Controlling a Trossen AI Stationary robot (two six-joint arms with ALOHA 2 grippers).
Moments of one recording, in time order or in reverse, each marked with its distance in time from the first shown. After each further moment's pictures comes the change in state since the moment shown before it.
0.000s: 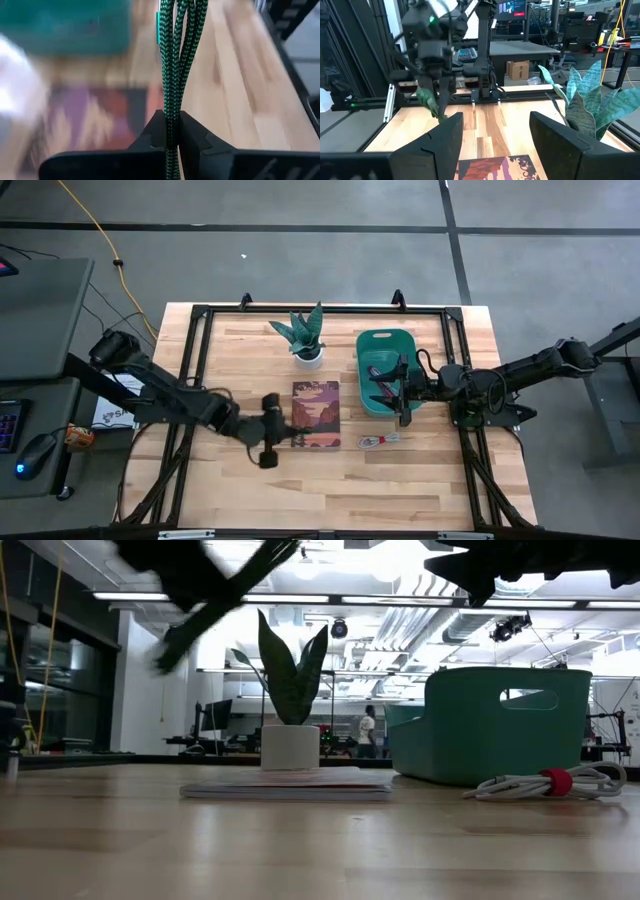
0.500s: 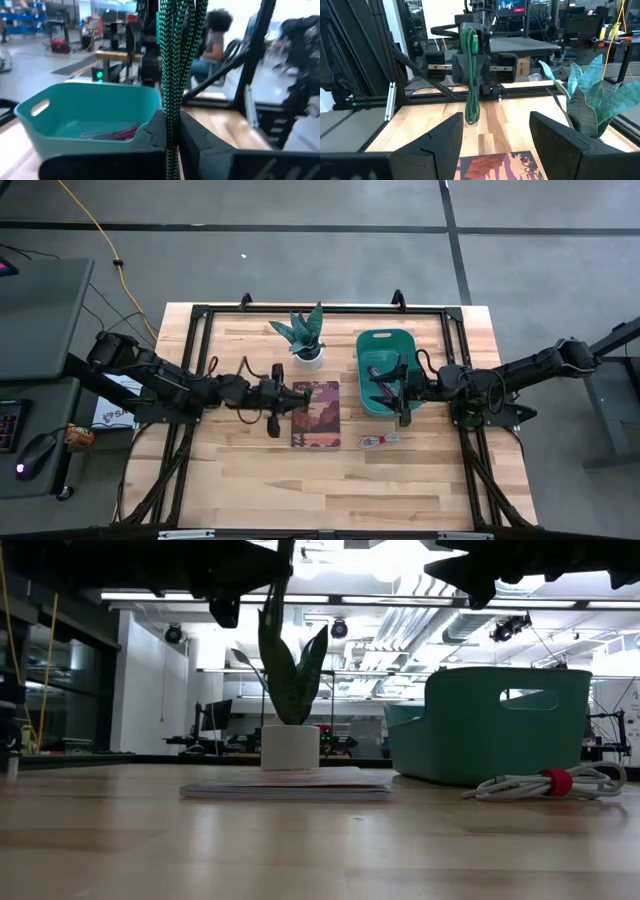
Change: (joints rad) left arm 0.270 -0.016 -0.370 1.035 0.220 0.219; right arm 0.000 0.000 0.000 -0.016 0.000 0.021
